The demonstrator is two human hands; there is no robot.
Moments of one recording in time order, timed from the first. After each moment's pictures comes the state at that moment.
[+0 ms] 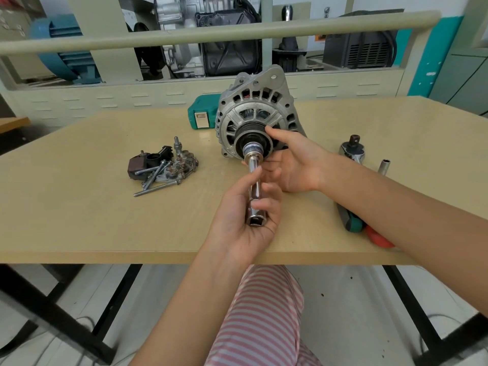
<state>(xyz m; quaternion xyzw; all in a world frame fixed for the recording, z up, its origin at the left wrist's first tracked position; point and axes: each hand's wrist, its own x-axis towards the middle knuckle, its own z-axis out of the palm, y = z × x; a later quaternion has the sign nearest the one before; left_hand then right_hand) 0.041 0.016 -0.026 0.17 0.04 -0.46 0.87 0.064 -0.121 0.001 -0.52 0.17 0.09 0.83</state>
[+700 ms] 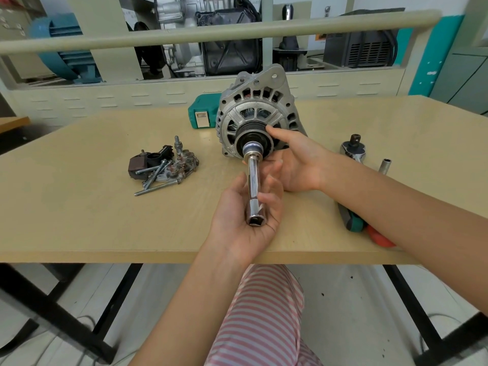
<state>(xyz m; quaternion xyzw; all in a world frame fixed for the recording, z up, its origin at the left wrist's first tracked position) 0.042 0.018 -0.029 0.13 0.05 -0.47 0.87 0.064 -0.123 0.001 -0.51 0.15 0.11 0.84</state>
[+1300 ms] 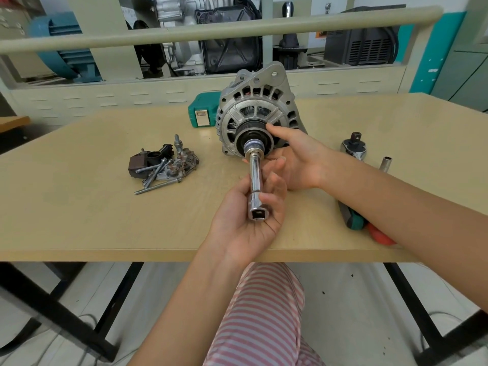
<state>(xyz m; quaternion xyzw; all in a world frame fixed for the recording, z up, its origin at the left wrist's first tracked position) 0.040 0.020 -0.028 0.15 0.03 -0.49 0.86 0.064 -0.122 0.002 -0.52 0.16 0.11 0.83</state>
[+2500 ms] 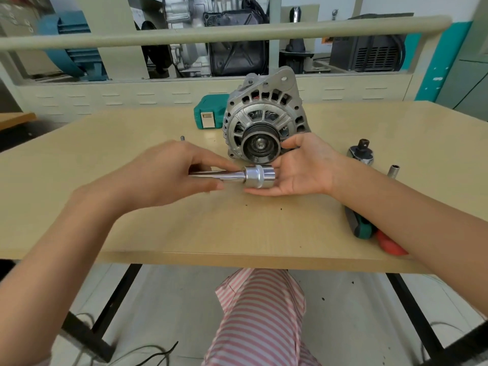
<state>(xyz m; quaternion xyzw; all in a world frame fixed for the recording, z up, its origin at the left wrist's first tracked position) 0.109 0.102 0.032 0.84 -0.50 0.03 0.19 0.064 -0.122 0.004 -0.41 0.14 0.19 0.88</state>
